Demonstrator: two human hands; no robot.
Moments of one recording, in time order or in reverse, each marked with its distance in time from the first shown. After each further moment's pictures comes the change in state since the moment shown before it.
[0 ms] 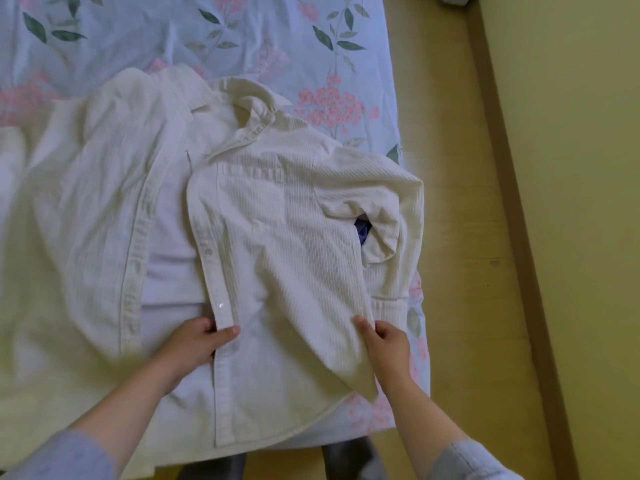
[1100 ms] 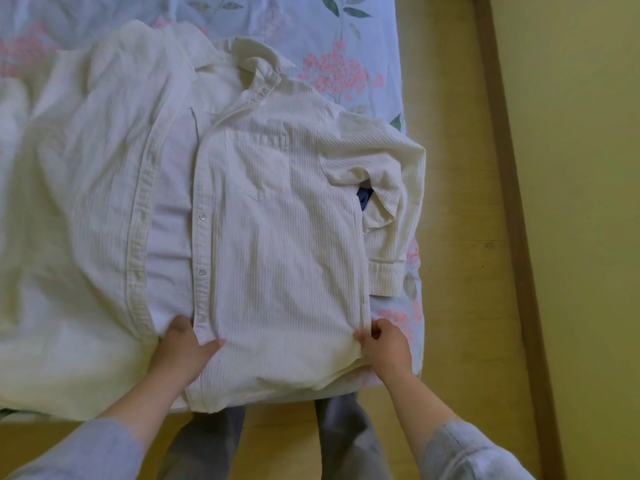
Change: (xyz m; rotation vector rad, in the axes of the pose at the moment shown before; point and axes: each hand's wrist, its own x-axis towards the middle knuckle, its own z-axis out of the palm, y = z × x) left_hand -0.034 -0.072 0.018 0.513 0.298 -0.083; right_hand -0.029 0.048 -0.010 -0.544 -0.060 0.057
